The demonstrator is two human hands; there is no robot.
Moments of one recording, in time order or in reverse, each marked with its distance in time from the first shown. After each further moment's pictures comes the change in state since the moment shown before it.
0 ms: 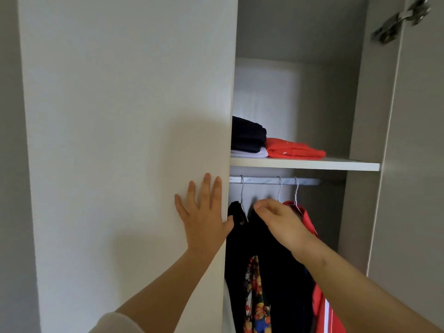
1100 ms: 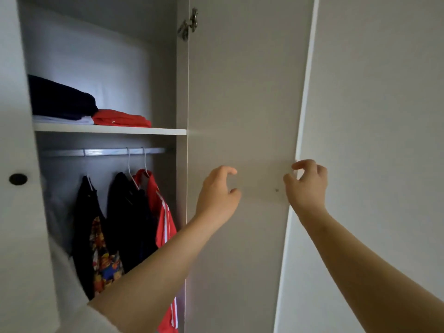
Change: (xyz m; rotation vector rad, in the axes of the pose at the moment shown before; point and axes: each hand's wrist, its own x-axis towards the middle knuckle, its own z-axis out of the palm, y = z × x) left_hand -0.114 0.316 -0.174 -1.273 -0.466 0.162; right_hand -0.264 0.028 -0.291 -0.344 1.029 0.051
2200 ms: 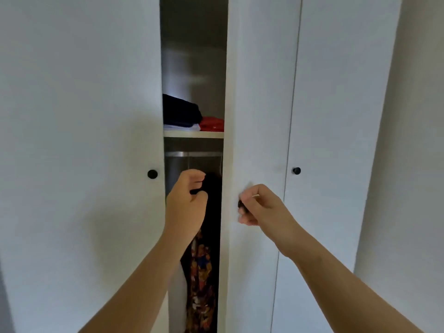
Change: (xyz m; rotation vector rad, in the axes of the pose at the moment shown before) left_hand -0.052 -0.082 -0.191 0.015 0.434 -0.162; right_hand -0.112 -0.083 0.154 0.606 -1.022 -0.022
